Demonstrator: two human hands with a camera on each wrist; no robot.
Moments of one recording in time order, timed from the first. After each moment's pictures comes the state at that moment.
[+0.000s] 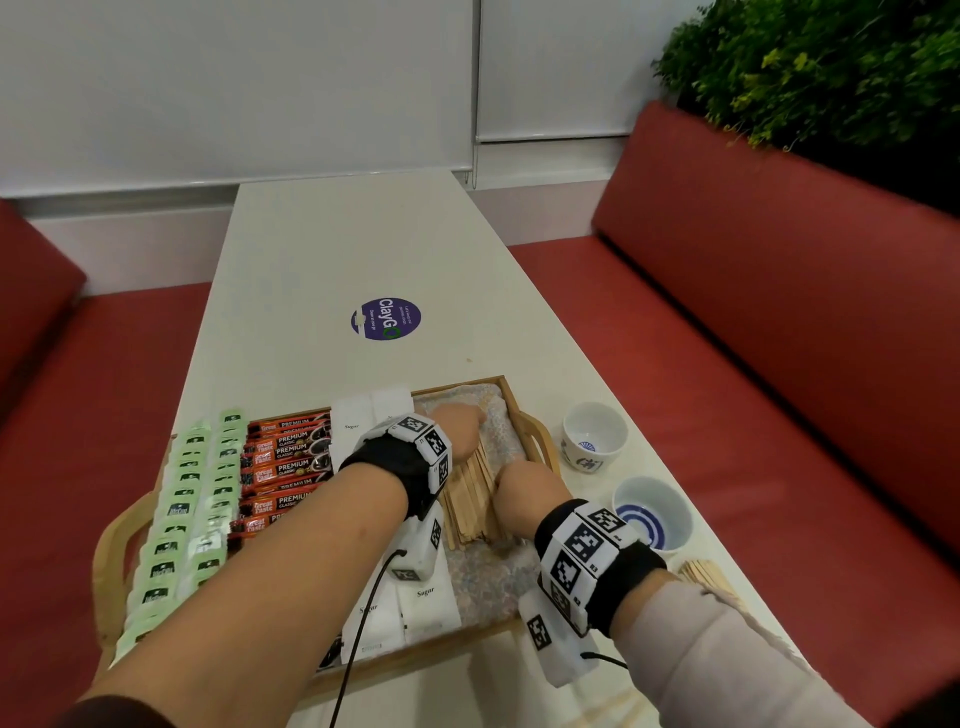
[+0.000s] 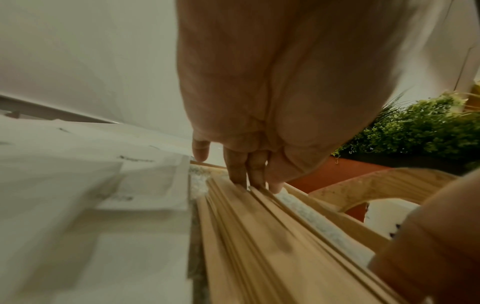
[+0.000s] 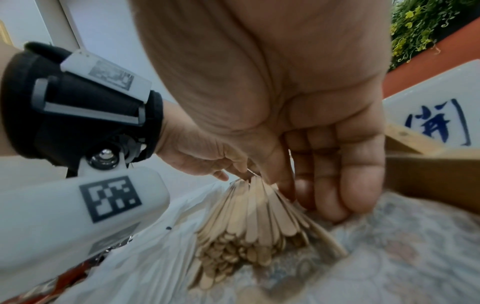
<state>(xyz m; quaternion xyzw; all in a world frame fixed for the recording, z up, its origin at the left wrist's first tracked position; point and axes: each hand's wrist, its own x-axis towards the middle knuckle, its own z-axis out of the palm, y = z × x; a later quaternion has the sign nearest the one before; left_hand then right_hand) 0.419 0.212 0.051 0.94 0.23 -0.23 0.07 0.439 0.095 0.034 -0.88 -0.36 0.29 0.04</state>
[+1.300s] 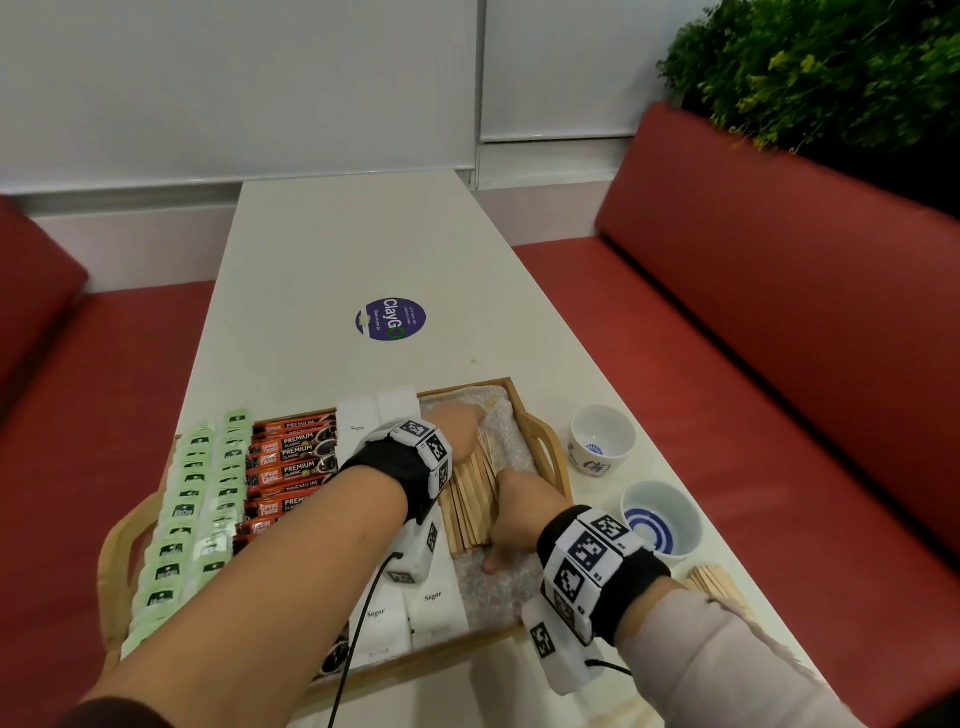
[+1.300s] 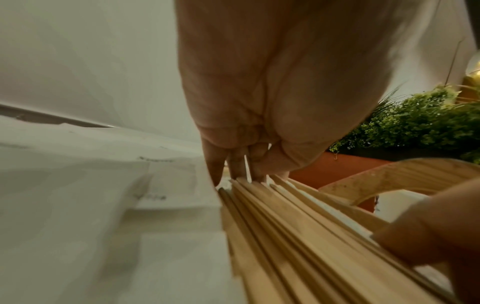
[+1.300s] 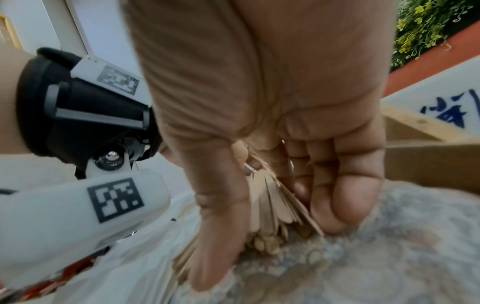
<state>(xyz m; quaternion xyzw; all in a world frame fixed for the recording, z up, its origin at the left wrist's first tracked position) 0.418 0.227 0.037 0.94 0.23 -0.21 0.12 0.429 0.095 0.034 -0.87 -0.37 0.33 0.00</state>
